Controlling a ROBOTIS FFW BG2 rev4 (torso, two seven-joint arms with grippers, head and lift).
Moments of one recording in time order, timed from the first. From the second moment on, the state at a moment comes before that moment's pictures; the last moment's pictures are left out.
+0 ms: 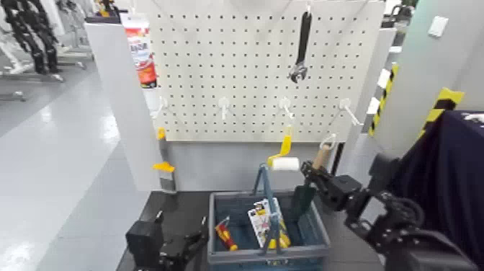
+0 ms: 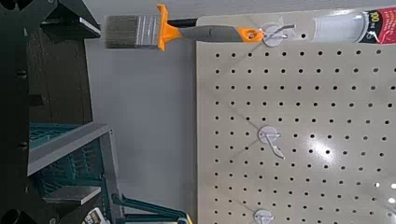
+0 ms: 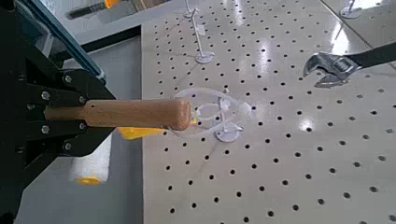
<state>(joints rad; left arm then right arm) 0.16 0.15 -0.23 -1.68 0.14 -0.04 0.06 -0.18 -0.18 0.05 -1.49 -0.44 0.21 0.52</state>
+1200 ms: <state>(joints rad) 0.16 0.15 -0.22 -1.68 0.14 -0.05 0.06 -0.23 -0.15 0.19 -1.29 -0.47 0.25 0.51</state>
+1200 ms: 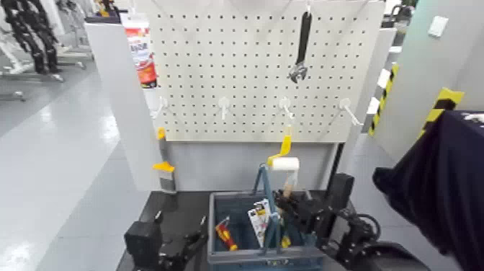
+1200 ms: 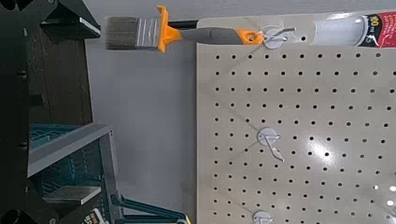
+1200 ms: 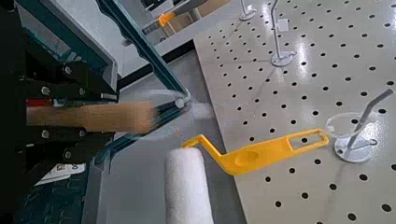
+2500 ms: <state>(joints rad) 0.17 0.14 -0.22 -1.68 0.14 -0.04 0.06 0.07 -0.12 0.04 -1.73 -0.18 0.14 0.15</state>
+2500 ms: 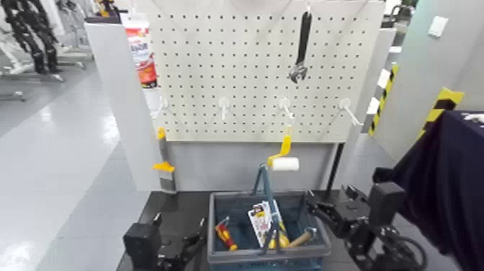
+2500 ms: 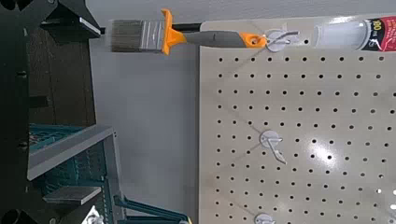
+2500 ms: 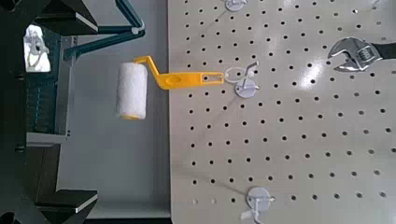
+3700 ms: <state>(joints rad) 0.17 0.15 -0.22 -1.68 0.14 -0.05 0.06 0.32 -0.04 -0.01 -1.89 -0.03 0.06 0.15</state>
